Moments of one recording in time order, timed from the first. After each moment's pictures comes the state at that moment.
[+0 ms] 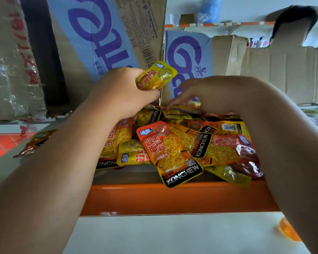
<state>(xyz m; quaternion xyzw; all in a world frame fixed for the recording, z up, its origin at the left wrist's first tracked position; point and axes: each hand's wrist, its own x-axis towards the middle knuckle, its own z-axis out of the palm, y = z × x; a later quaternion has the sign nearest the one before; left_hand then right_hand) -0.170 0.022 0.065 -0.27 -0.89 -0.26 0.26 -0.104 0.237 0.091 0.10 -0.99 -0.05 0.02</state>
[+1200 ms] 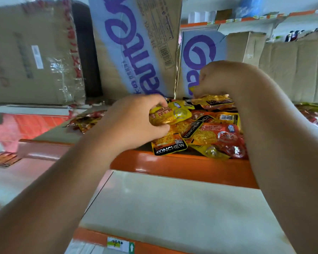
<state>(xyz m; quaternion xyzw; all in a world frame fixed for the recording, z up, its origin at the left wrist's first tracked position) -0.061 0.019 0.025 -0.25 -0.92 -0.16 0.25 -0.092 0.244 0.099 0.01 -0.99 0.06 0.11</state>
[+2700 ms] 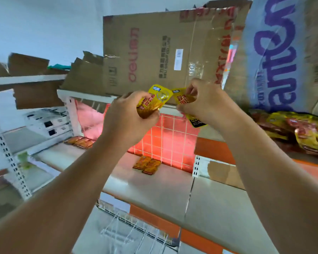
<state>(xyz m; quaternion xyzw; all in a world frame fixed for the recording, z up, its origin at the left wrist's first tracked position) -0.089 -0.392 -0.008 -0.09 -0.84 -0.28 0.46 -0.111 -0.184 0.055 0.17 -0.92 0.27 0.24</state>
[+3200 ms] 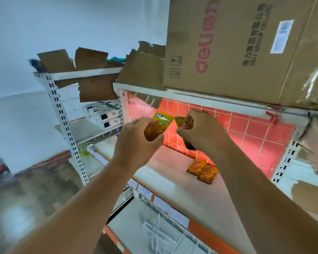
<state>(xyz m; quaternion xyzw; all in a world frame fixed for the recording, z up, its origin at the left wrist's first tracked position) -0.125 -0.570 -0.095 0.06 -0.90 -0.25 0.36 -0.201 -0.383 -0.054 0.24 -0.92 0.28 0.15</state>
